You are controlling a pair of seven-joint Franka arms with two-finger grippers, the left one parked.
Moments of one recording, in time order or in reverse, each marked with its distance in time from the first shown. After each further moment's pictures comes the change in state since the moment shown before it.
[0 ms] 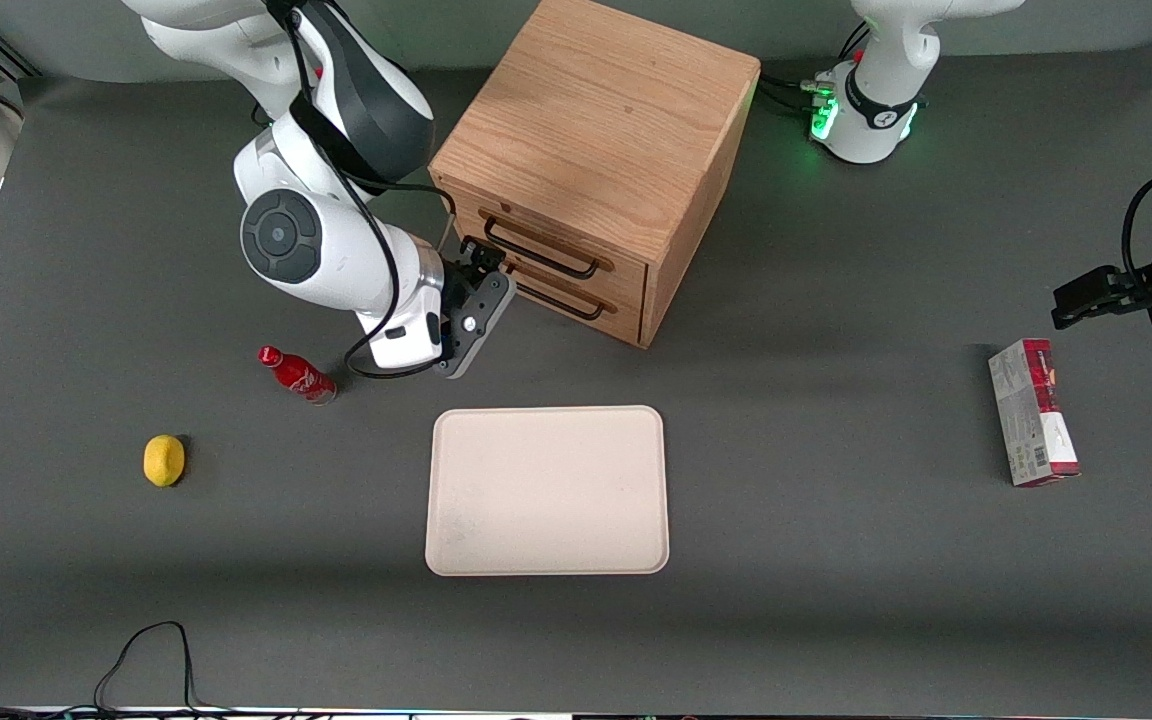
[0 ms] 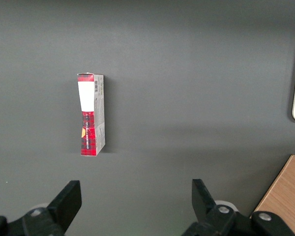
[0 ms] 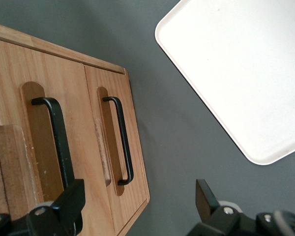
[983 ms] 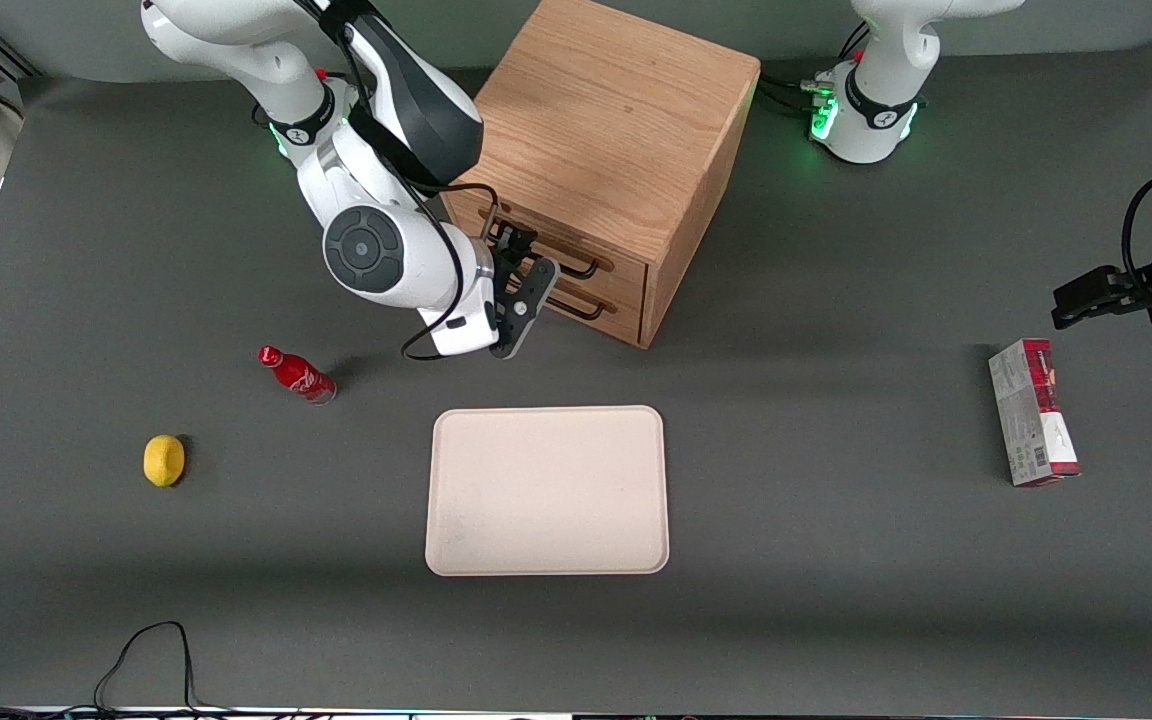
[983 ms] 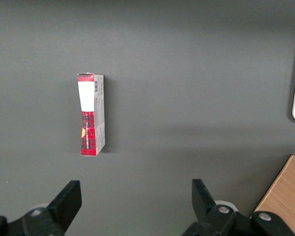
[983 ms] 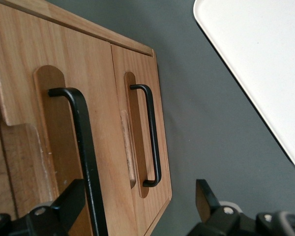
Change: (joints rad) arm 0.061 0.054 0.011 -0.002 0.024 -0.043 -0.005
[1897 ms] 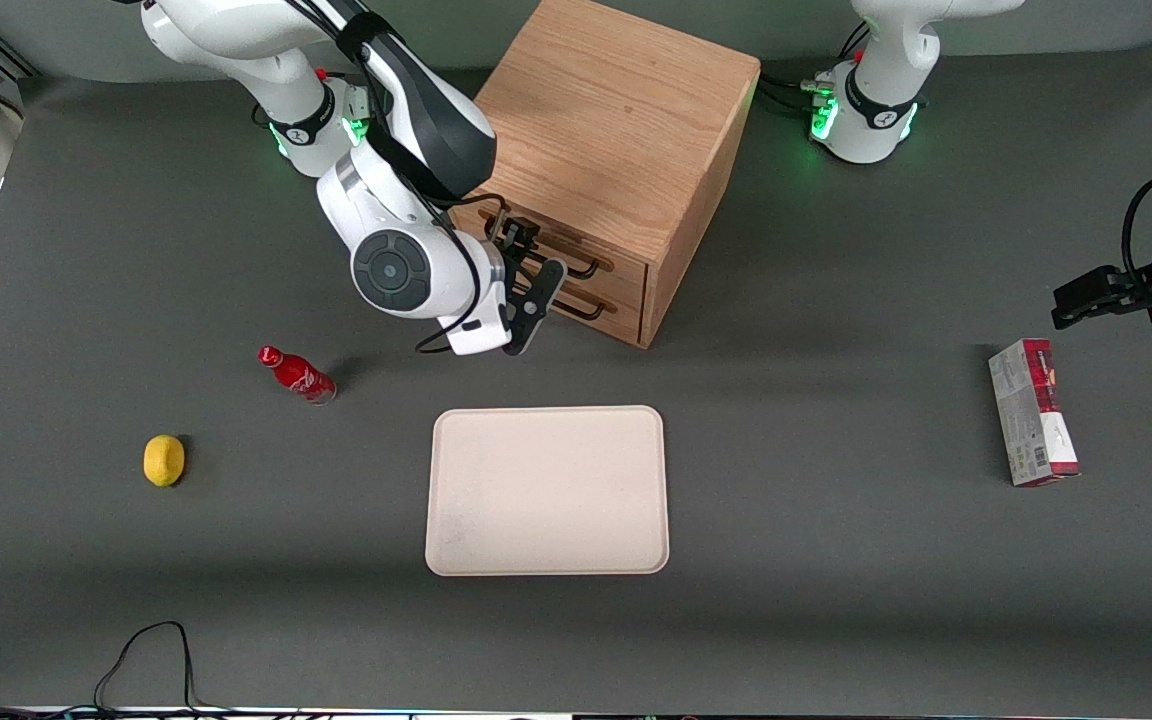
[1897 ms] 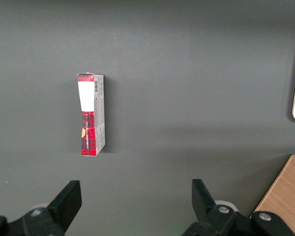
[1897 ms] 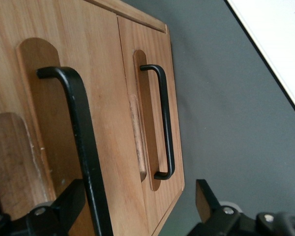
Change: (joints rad) arm 0.017 0.038 0.002 0.000 0.014 -0.060 0.000
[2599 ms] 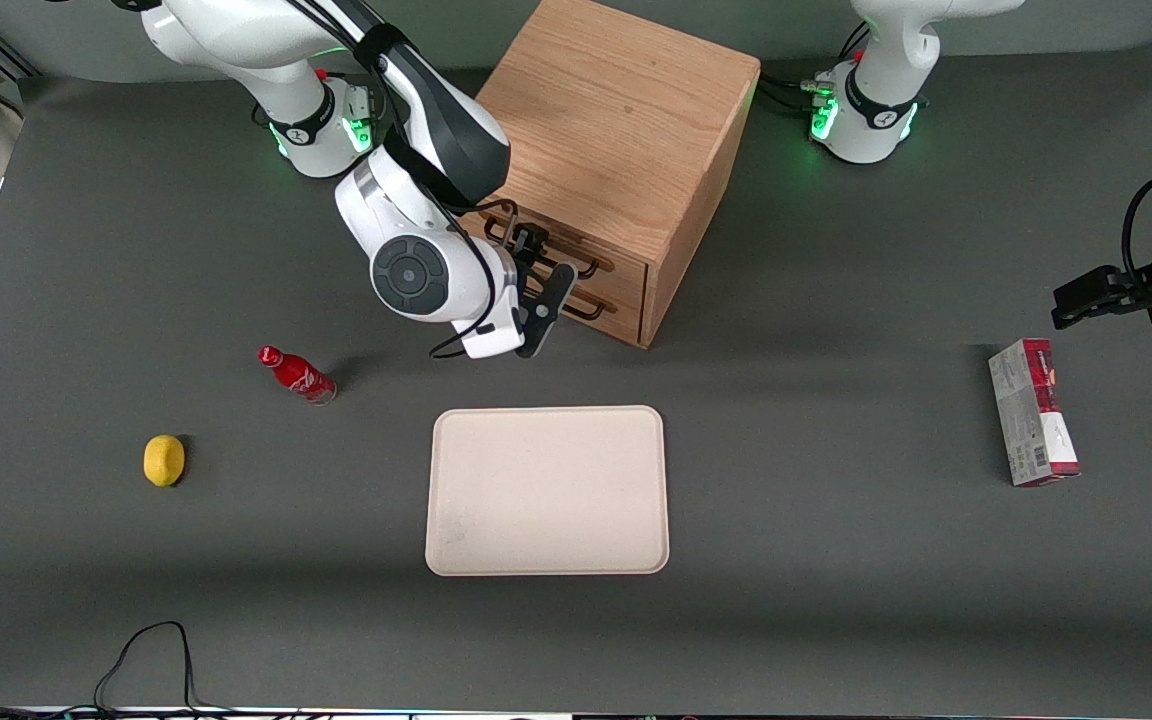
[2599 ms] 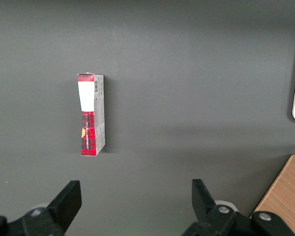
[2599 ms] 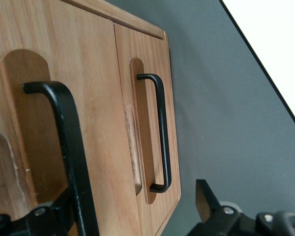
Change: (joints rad) arm 0.012 0.019 0.000 0.003 -0.006 0.041 -0.013
